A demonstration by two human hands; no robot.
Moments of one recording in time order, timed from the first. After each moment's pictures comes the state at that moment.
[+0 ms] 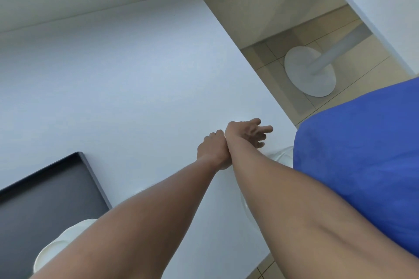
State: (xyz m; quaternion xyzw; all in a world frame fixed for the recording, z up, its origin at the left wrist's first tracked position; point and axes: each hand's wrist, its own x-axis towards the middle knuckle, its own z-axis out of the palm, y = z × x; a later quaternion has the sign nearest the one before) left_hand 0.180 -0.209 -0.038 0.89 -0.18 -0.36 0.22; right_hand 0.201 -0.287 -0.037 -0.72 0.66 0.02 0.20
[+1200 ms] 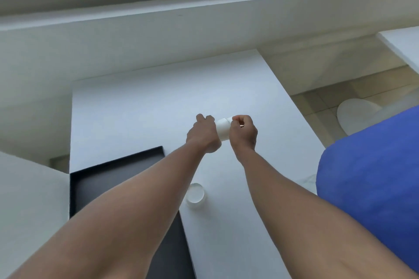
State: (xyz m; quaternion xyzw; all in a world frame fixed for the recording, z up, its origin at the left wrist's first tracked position) left_hand 0.217 -0.058 0.092 0.95 -0.02 -0.23 0.20; right_hand 0.203 -0.164 0.061 -0.74 0.33 -0.07 0.58
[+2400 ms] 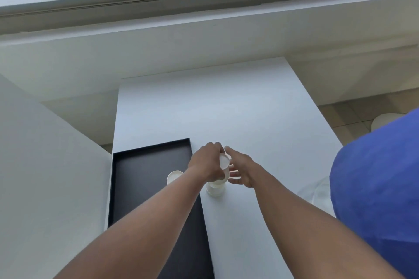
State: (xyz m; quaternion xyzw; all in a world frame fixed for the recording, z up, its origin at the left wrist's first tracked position) left_hand 0.121 0.002 0.085 0.95 -0.04 -0.23 0.21; right_hand 0.128 -0.132 0.054 -0.64 0.33 0.38 0.58
